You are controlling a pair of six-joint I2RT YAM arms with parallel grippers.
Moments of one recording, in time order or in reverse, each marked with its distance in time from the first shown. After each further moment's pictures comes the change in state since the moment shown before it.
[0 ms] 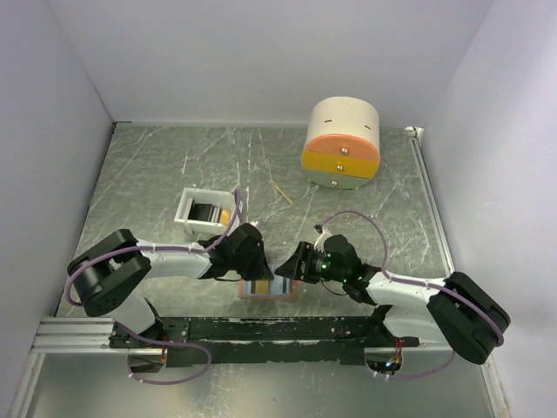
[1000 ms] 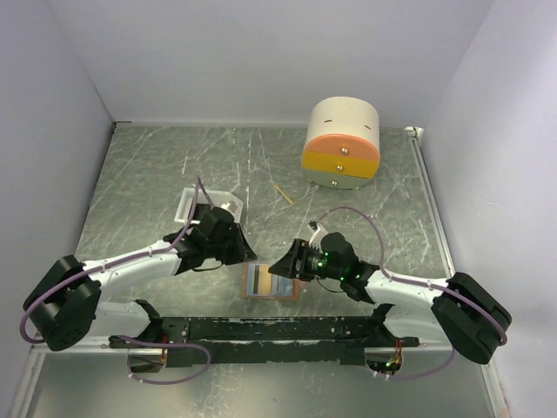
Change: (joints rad) left arm 0.166 -0.284 -0.019 -0.189 -0.036 0.031; right arm 0.043 -0.009 0.043 0.008 -0.014 0.015
